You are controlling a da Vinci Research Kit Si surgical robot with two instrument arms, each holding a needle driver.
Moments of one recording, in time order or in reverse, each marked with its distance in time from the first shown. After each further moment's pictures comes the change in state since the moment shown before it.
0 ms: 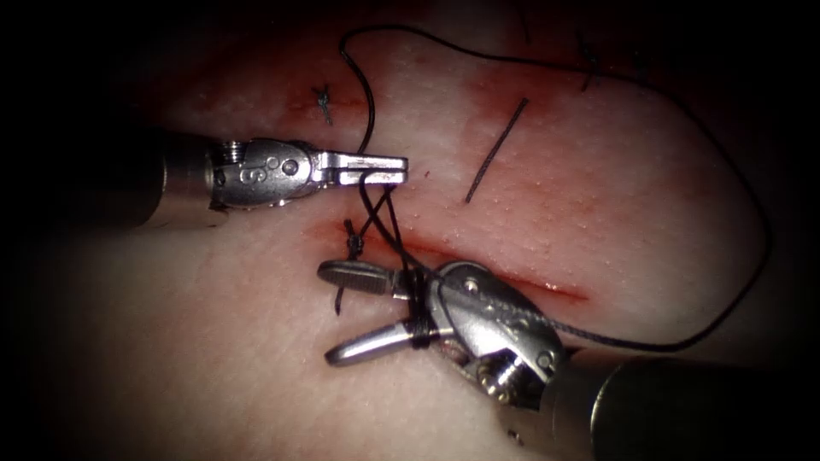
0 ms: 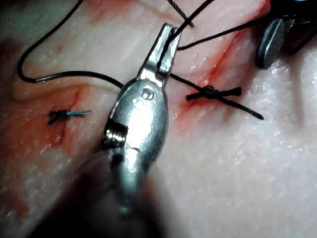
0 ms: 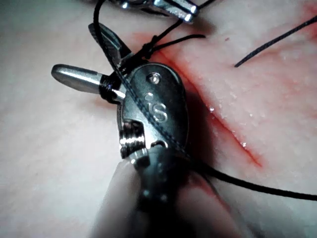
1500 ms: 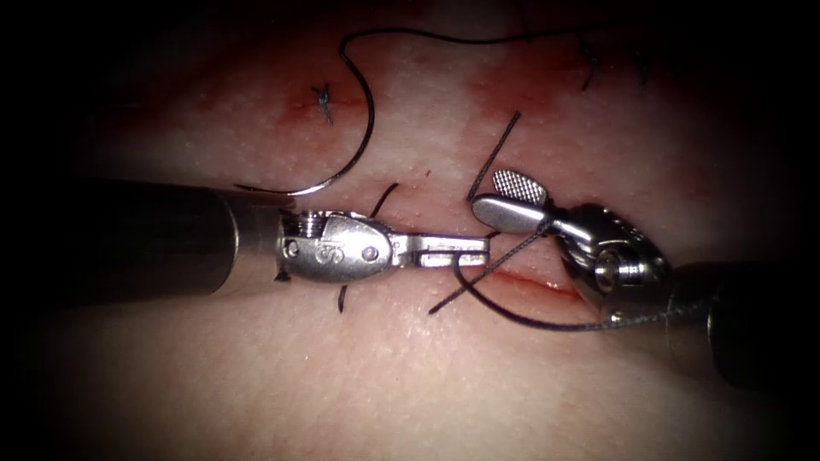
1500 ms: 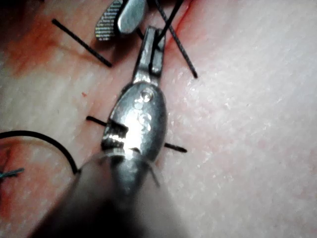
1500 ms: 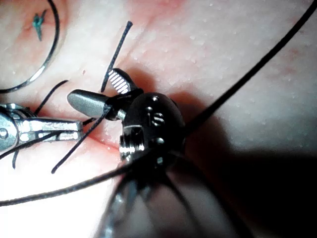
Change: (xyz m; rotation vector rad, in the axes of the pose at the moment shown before) right arm 0.000 0.009 -0.011 -0.857 0.065 0.505; left arm -0.001 0.005 0.008 0.027 -0.151 0.099
